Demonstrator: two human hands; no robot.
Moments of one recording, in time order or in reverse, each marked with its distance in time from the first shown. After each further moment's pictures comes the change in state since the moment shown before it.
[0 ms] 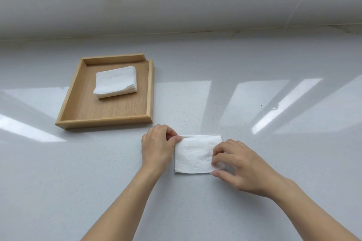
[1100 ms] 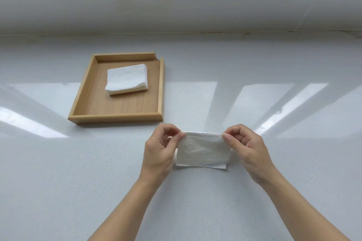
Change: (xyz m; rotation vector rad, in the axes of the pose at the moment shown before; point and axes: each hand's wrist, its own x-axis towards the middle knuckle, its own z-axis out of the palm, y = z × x) left_hand -0.026 -0.009 -0.022 -0.725 0.064 0.100; right_hand 0.031 -0.028 -0.001 0.956 0.434 0.444
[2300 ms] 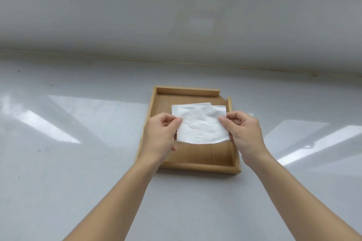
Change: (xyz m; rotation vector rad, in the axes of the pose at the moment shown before) left_hand 0.157 0.012 -0.161 0.061 0.121 -0.261; right_hand 0.154 -0.060 0.185 -0.027 0.068 -0.004
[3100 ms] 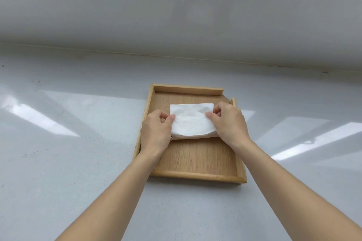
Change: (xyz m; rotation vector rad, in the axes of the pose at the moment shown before) left_hand 0.048 -0.024 0.010 0.301 0.121 -0.031; right_hand 0.052 0.010 0.033 -0.730 0.003 -0.043
